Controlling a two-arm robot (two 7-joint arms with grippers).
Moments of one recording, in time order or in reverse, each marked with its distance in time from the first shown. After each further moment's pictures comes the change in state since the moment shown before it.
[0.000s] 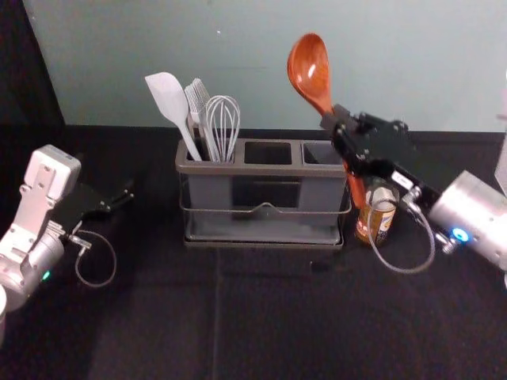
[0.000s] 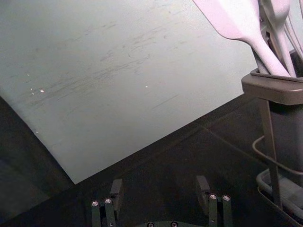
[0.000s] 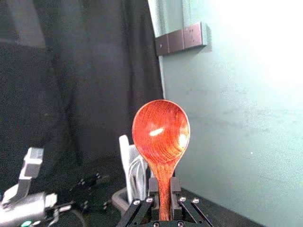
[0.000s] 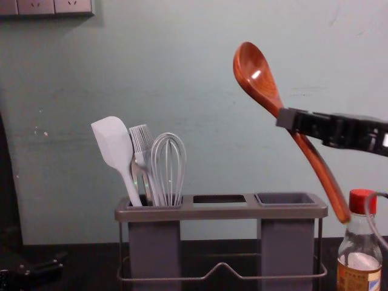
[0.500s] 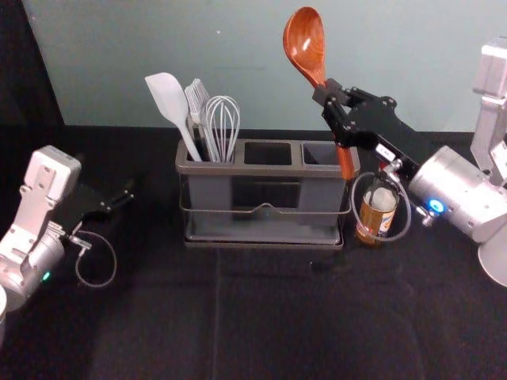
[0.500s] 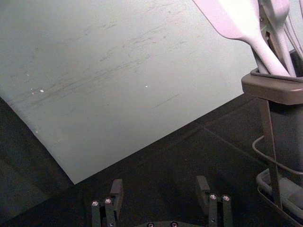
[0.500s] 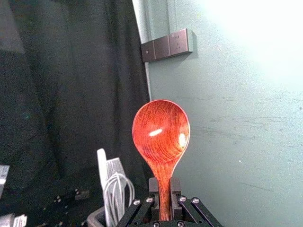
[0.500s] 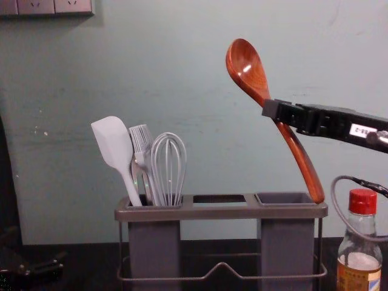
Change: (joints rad) left arm 0.000 0.000 0.000 0.000 0.000 0.000 0.000; right arm 0.106 -0.096 -0.020 0.126 -0.049 -0.016 -0.025
